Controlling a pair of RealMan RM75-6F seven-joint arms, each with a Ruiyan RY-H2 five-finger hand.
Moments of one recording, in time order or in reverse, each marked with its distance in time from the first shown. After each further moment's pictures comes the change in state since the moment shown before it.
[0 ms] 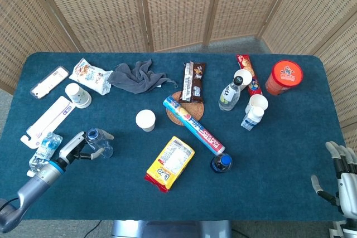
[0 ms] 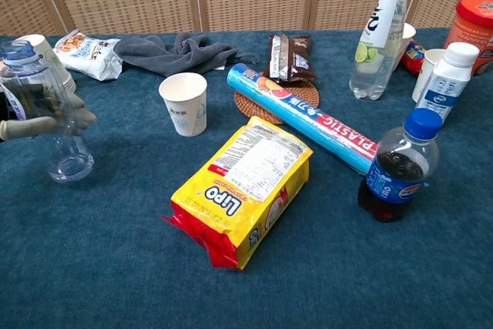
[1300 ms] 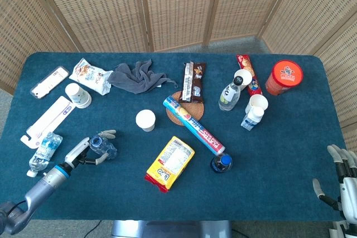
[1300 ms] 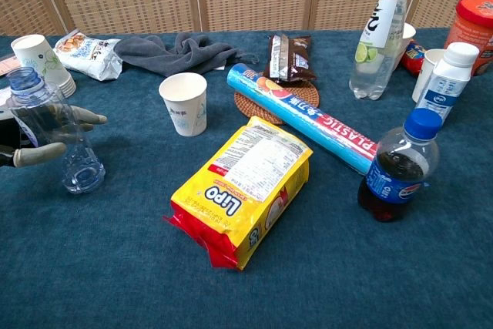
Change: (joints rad) left arm 0.006 -0.108 0.074 0.134 -0.015 0.067 0.048; right arm -0.020 0.016 -0.021 -0.015 -0.024 0.029 0.001
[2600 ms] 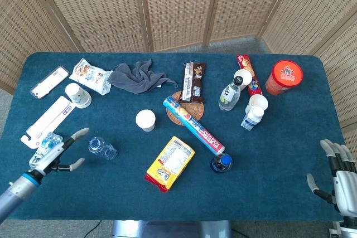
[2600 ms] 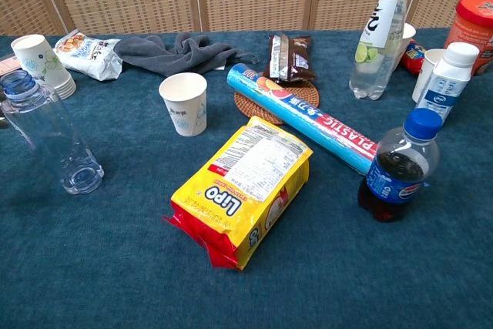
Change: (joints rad) left arm 0.056 0.276 0.075 -0.201 0.019 0.089 0.146; right arm 0.042 0.004 0.017 -0.023 0.013 -0.051 -0.021
